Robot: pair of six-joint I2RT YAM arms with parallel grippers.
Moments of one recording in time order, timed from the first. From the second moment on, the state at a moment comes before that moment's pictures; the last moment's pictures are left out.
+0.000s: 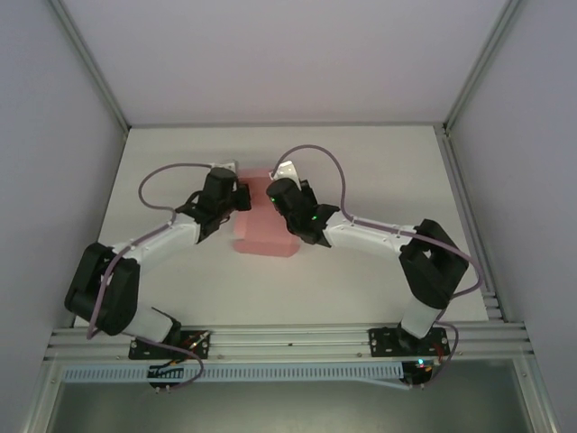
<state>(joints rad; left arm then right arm) -0.53 1.48 0.90 -0.06 -0.16 -0.50 0.92 1.71 1.18 -0.07 0.70 0.15</state>
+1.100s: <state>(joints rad) -0.57 1.43 0.95 -0.19 -0.05 -0.42 0.81 1.66 1.16 -0.22 0.68 0.32</state>
